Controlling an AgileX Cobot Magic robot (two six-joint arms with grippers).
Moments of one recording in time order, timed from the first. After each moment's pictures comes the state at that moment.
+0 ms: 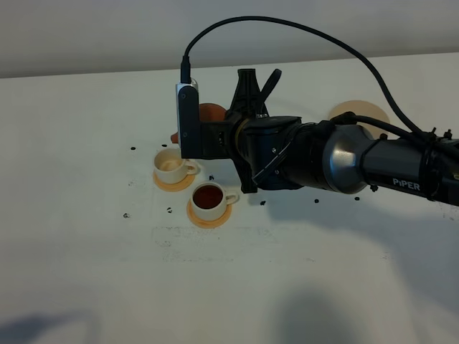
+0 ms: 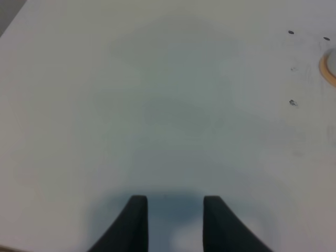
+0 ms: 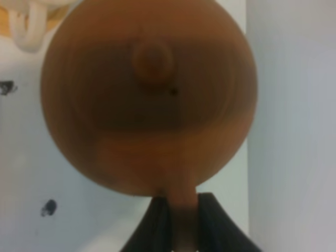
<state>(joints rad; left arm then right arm) 0.09 -0.01 -0.45 0.09 1.06 -0.12 0.81 2.04 -1.39 -1.19 0.47 0.16</state>
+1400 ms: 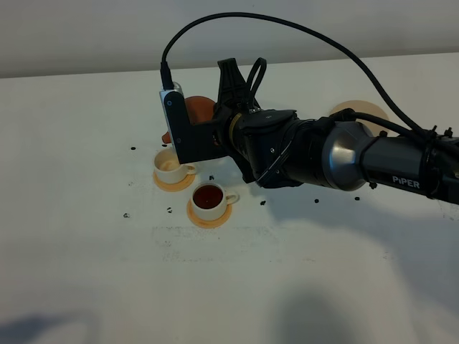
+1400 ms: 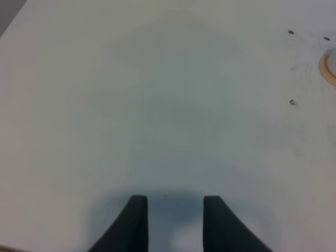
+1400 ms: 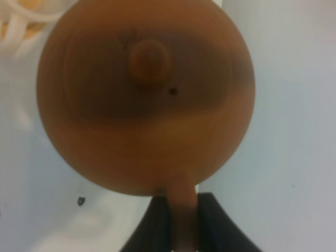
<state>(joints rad) 0.09 -0.01 -0.45 0.09 1.06 -0.12 0.81 2.04 -1.41 -1.31 0.43 0.08</state>
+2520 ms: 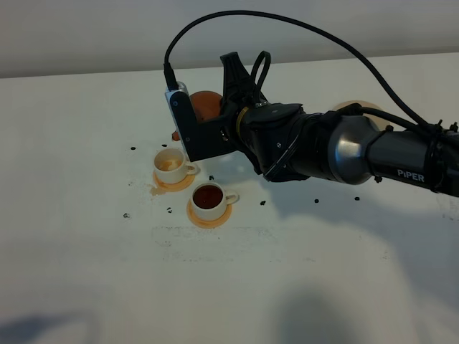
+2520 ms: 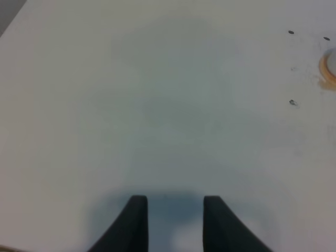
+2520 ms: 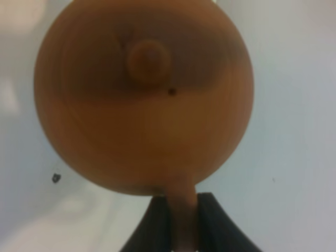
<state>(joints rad) 0.09 -0.01 -0.45 0.09 1.06 -0.12 0.78 2.04 -1.41 -1.36 0.43 0.01</state>
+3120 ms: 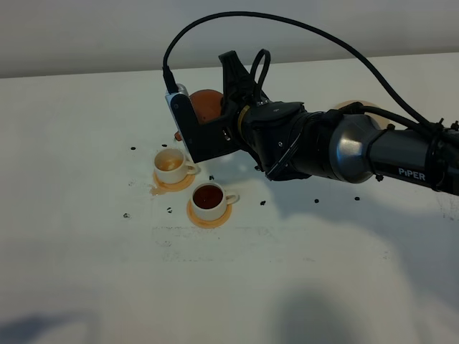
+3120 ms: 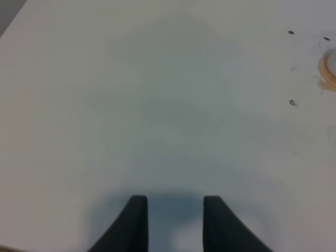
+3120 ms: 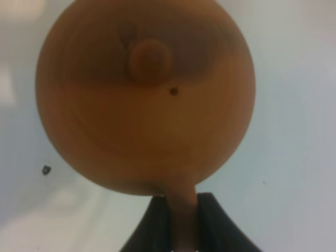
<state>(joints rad) 0.09 -0.01 -0.45 0.09 1.06 -0.12 0.78 2.04 -1.41 -1.38 0.43 -0.03</state>
